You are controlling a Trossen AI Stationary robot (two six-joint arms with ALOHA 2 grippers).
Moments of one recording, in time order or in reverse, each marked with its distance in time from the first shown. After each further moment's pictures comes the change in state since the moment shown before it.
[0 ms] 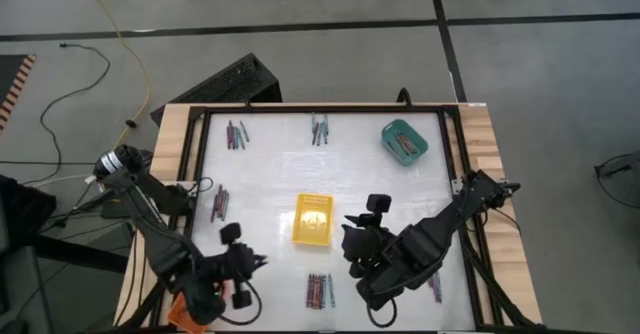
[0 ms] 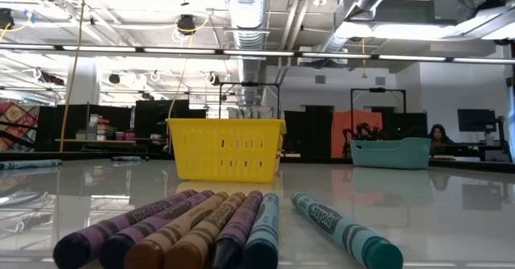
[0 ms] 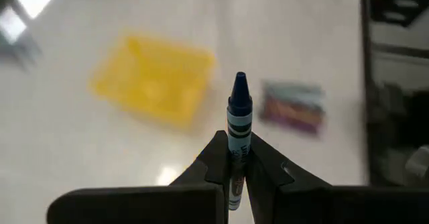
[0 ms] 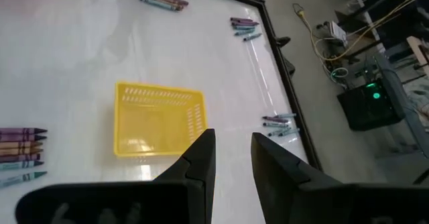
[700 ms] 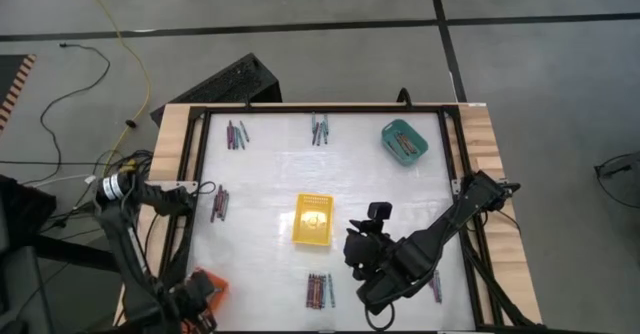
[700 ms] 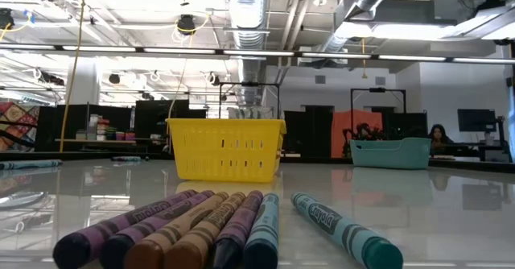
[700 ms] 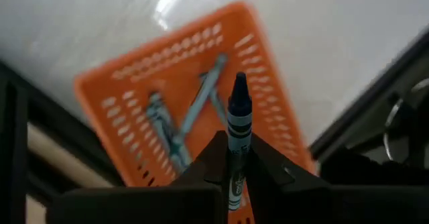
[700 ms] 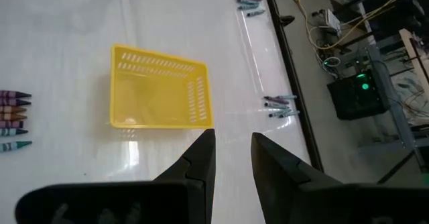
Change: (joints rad) left arm -0.310 0.215 0.000 -0.241 0.554 -1.010; right arm 0.012 0.001 -0.157 0.002 -0.011 0.080
